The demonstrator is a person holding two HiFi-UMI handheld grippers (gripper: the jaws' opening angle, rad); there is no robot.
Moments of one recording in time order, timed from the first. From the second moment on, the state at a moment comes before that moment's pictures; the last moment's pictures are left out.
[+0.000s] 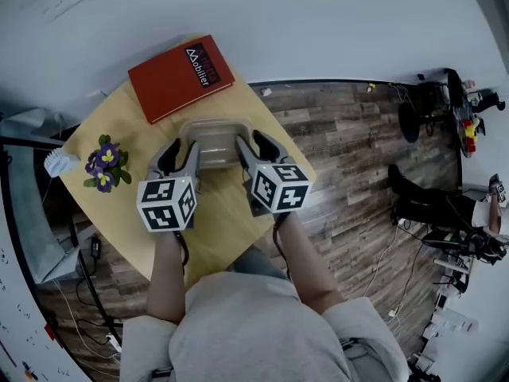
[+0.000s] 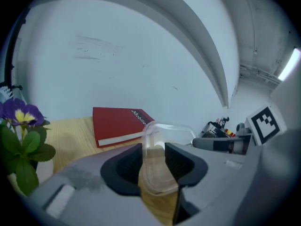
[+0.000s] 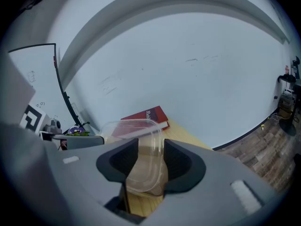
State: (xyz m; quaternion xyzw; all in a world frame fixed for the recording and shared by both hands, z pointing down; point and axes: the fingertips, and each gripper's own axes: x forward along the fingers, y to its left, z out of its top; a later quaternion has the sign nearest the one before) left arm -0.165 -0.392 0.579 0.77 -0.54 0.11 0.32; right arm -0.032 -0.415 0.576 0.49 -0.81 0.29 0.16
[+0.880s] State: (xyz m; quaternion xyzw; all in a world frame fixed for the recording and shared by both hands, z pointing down) left arm -0.147 -0.365 0.496 0.79 -0.56 0.09 0.24; right arm -0.016 -0.386 0.485 0.49 -0.84 0.22 0.09
